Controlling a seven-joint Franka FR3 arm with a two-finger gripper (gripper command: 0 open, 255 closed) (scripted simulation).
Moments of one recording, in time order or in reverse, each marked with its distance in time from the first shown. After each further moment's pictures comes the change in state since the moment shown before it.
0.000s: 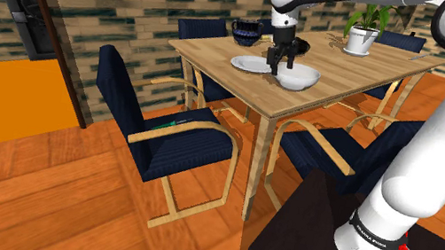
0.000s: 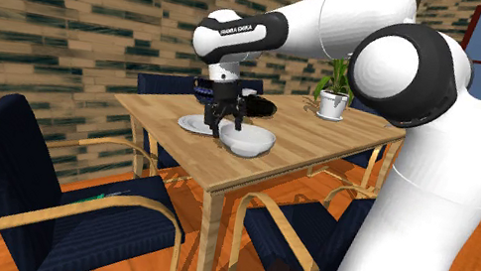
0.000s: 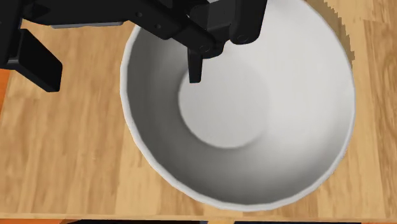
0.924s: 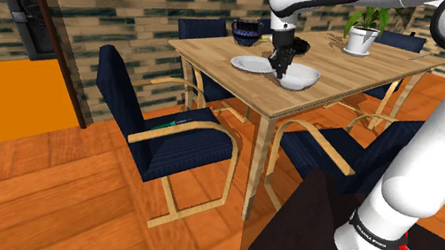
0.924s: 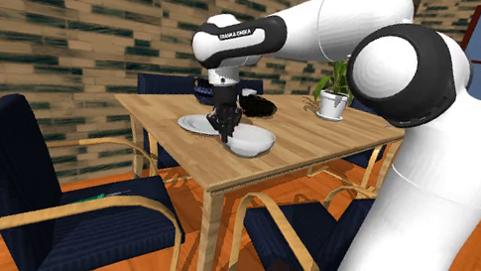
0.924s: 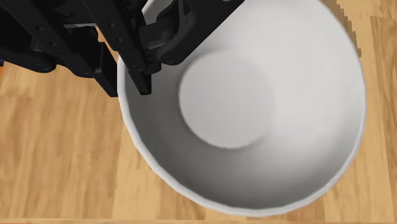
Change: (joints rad) arm -0.001 0.003 -0.001 -0.024 0.000 0.028 0.002
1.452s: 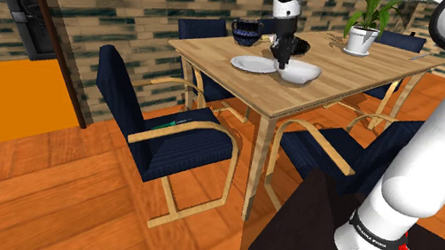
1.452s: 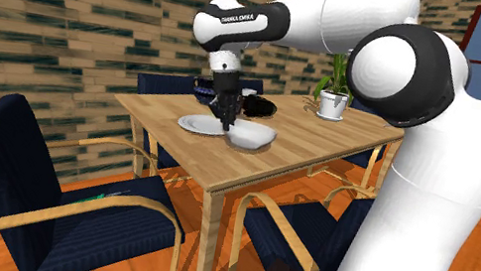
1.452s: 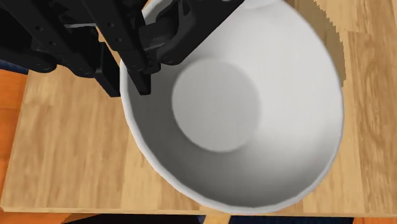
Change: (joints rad) arm 0.002 0.005 0.002 0.104 0.002 -0.099 -0.011
